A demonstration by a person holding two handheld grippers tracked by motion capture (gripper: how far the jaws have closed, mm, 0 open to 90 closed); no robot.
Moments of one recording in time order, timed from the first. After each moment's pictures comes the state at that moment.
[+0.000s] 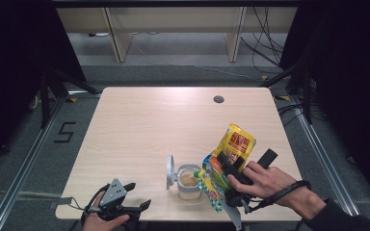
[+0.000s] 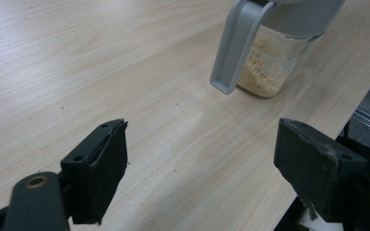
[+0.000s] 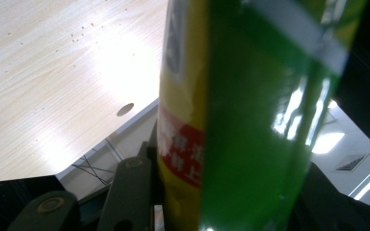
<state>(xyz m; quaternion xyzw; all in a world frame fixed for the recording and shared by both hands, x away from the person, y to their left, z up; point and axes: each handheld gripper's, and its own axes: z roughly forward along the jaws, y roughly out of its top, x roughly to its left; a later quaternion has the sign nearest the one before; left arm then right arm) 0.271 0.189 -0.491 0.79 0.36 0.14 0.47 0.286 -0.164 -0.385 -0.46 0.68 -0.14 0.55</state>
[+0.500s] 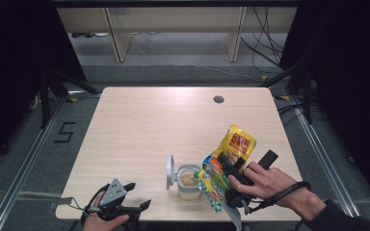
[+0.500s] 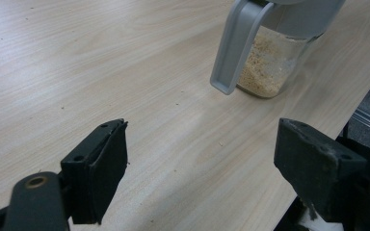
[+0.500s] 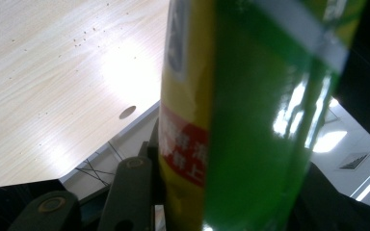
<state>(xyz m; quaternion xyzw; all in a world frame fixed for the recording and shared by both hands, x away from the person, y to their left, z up) 0.272 0.190 -0.490 0.80 0.35 0.15 0.46 0.286 -0.166 -0.387 -0.46 0.69 -0.13 0.55</state>
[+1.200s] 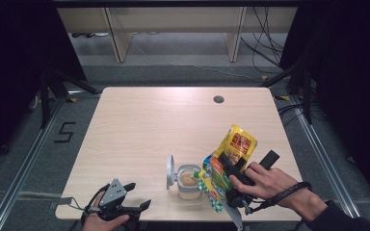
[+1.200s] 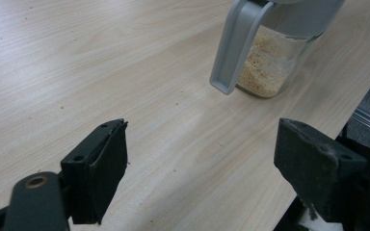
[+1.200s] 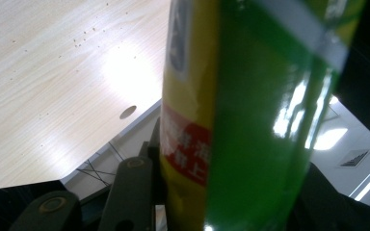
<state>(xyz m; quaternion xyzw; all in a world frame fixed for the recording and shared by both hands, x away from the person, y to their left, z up) 0.272 0.191 -0.490 0.80 0.35 0.15 0.46 0.285 -0.168 -0.387 -0.45 0.69 -0.13 0.55</state>
